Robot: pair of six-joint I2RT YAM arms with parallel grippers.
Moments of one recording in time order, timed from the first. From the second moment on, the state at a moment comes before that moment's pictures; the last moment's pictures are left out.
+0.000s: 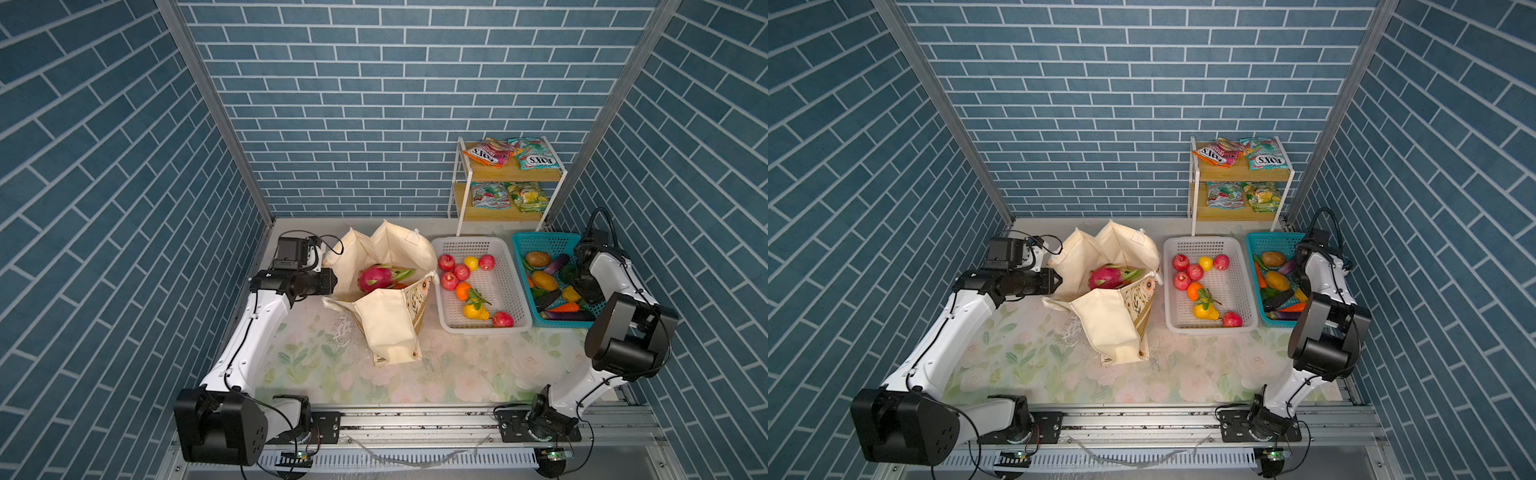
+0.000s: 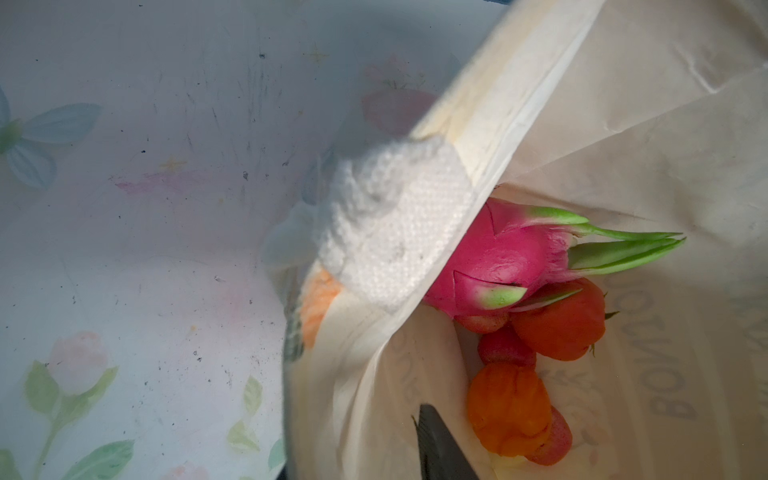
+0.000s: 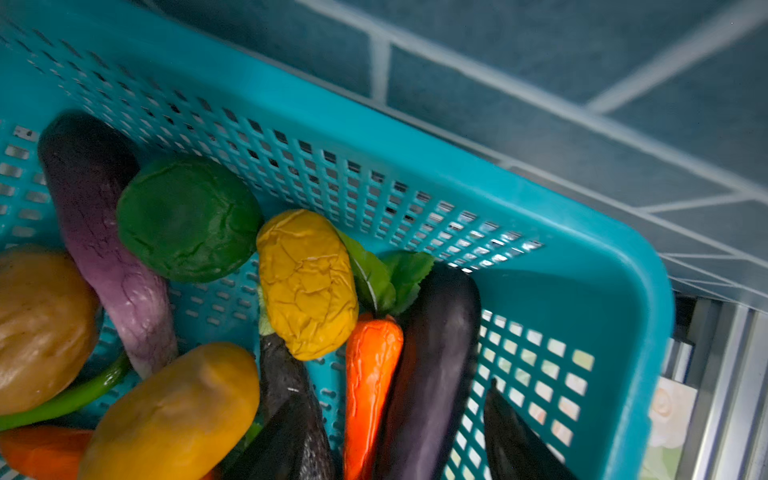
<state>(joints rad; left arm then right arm) -0.08 1.24 1.10 -0.78 0.25 -0.12 -0.31 1.75 1.40 -0.90 0.38 0.76</state>
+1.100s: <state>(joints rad) -0.08 1.26 1.10 -0.79 0.23 -0.11 -0.25 2.20 1.81 -0.86 0.44 0.34</state>
